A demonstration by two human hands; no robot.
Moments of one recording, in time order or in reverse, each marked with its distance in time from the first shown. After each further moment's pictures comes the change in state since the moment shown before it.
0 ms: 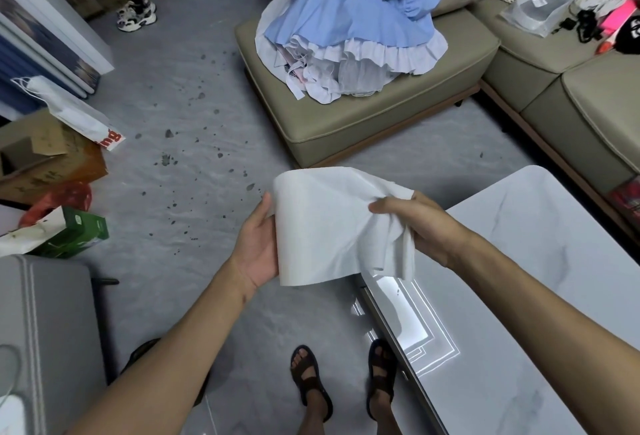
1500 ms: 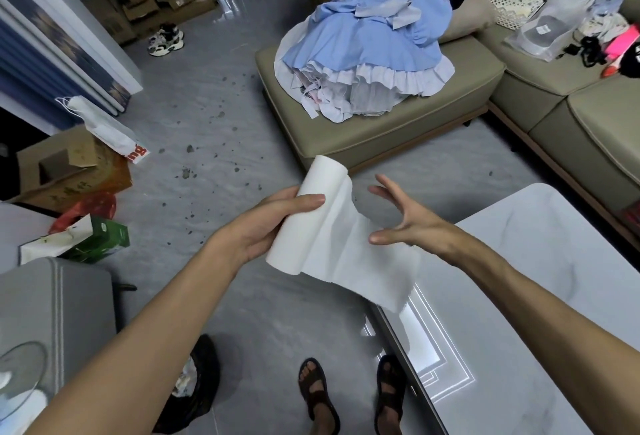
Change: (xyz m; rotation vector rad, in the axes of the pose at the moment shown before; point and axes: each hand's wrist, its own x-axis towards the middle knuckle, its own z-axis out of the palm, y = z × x) left_hand -0.045 0.052 0.069 0.700 0.018 -0.006; right_hand -0.002 -0.001 -0.008 -0.485 -0.189 -0.189
